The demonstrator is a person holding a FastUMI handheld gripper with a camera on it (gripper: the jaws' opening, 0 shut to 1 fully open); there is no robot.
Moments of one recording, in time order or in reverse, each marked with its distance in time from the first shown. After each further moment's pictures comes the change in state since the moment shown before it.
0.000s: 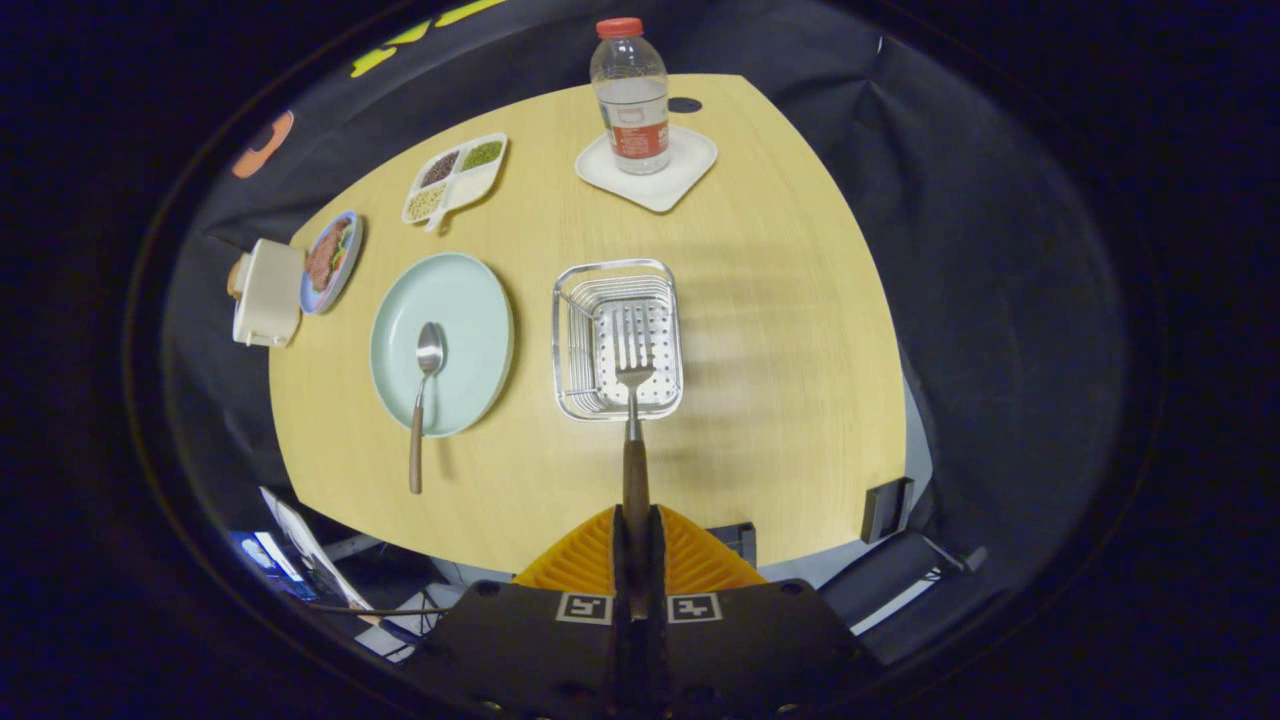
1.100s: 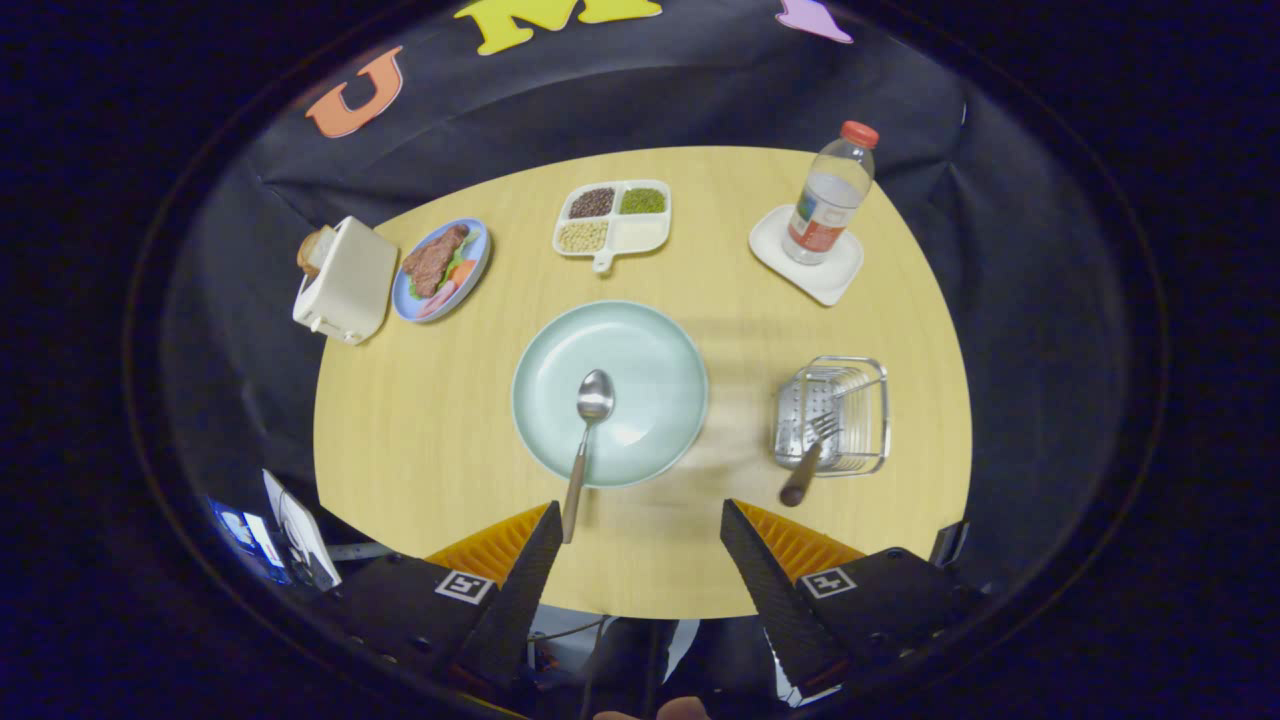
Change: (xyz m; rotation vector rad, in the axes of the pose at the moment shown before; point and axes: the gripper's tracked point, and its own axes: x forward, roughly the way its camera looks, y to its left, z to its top) arm -0.003 0.176 0.001 -0.160 -0.171 0.074
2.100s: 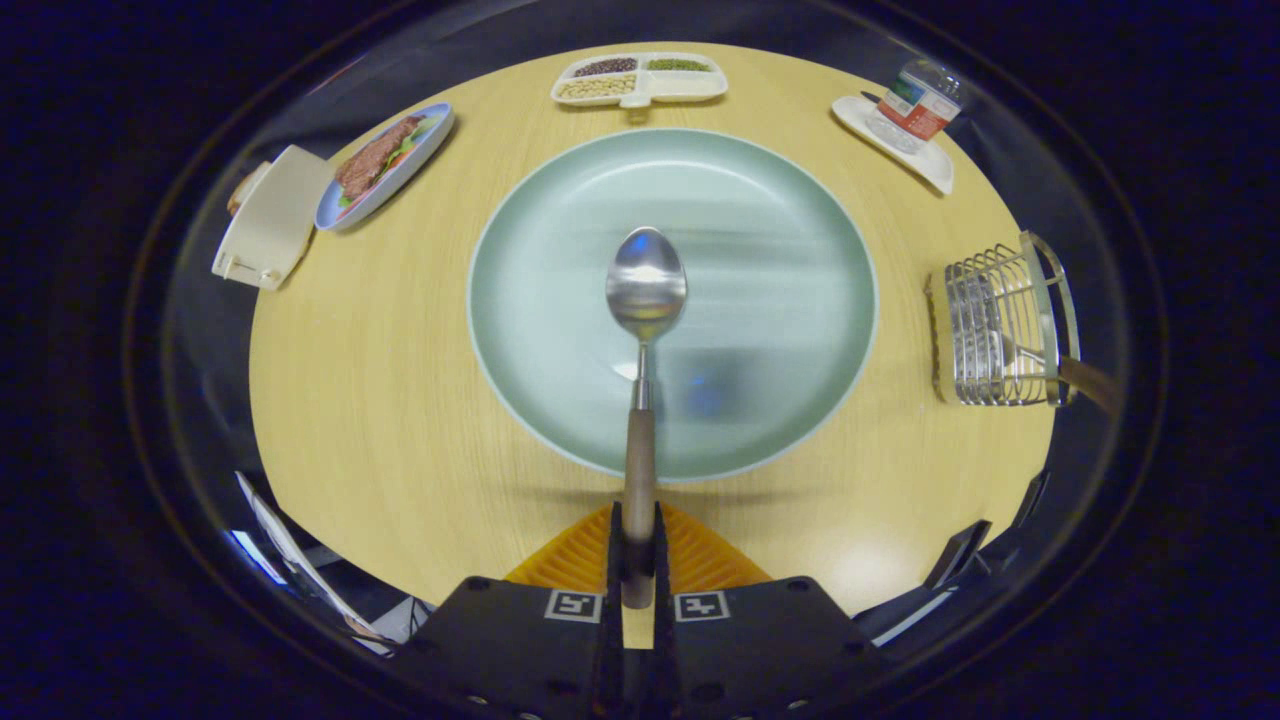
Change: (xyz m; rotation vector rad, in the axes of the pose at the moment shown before) arm 0.135 0.042 -0.047 0.049 0.177 -0.096
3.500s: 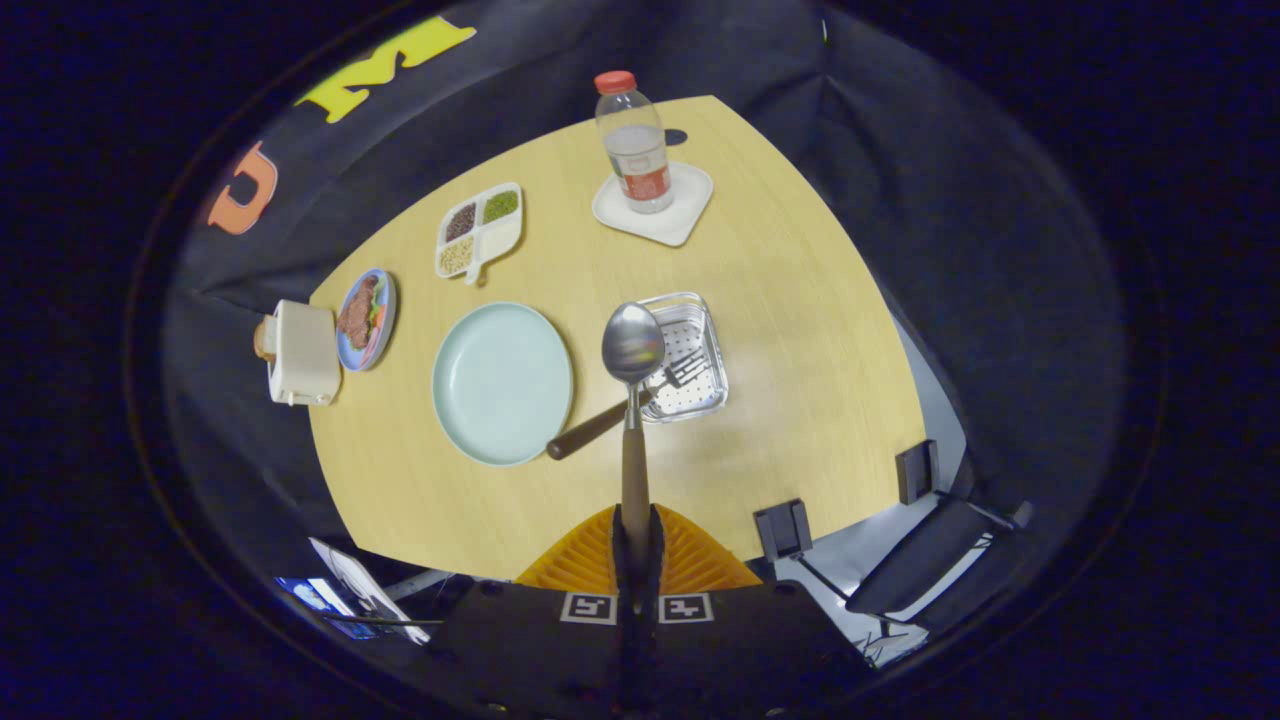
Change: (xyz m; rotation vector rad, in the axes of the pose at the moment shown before) arm -0.170 -0.186 -0.005 0.300 -0.029 0.106
